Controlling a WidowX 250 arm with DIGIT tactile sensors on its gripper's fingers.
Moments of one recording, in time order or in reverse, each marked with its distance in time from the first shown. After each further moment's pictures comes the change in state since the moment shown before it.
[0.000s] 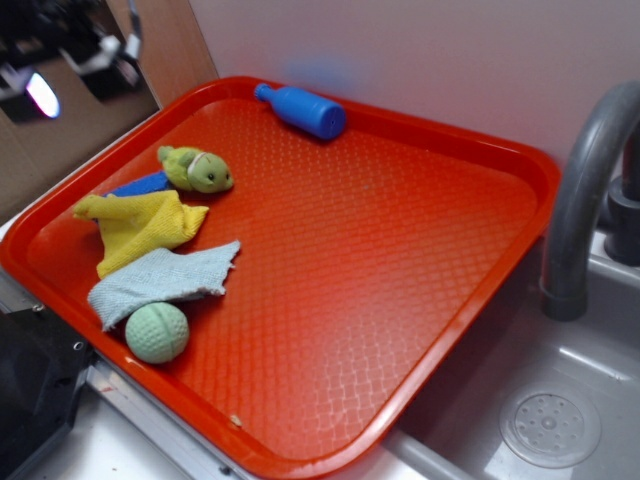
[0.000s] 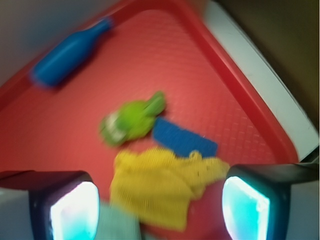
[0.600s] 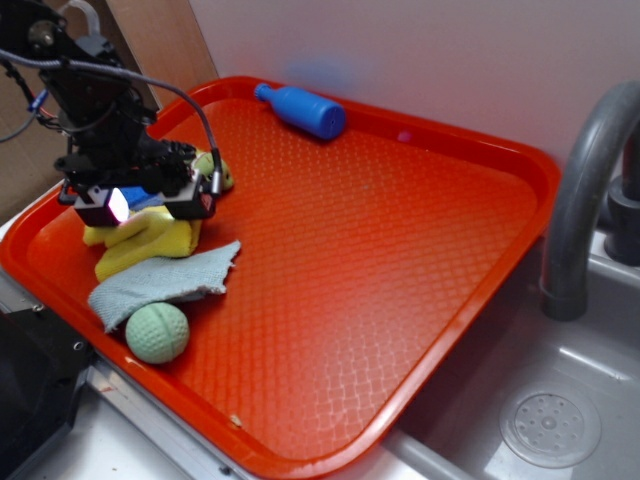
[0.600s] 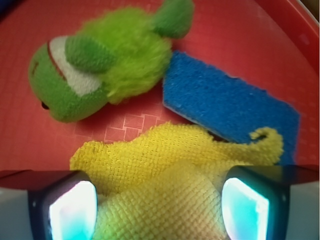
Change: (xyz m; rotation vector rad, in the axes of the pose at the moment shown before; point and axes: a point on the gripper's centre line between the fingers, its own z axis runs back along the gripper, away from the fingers) arm -0.034 -0.019 -0.073 0.082 -0.078 -0.090
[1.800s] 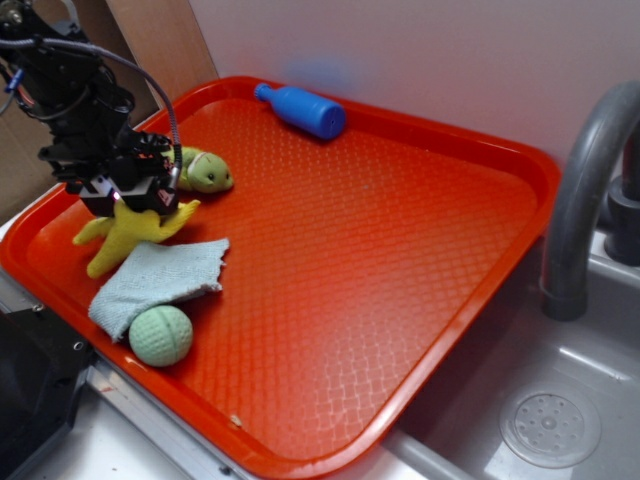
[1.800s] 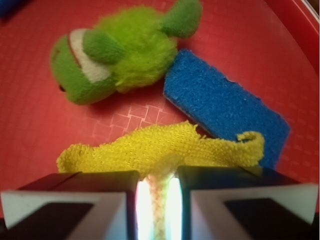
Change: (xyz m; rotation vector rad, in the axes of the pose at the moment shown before) arm -0.001 0.008 0.022 -0.089 0.027 -0.095
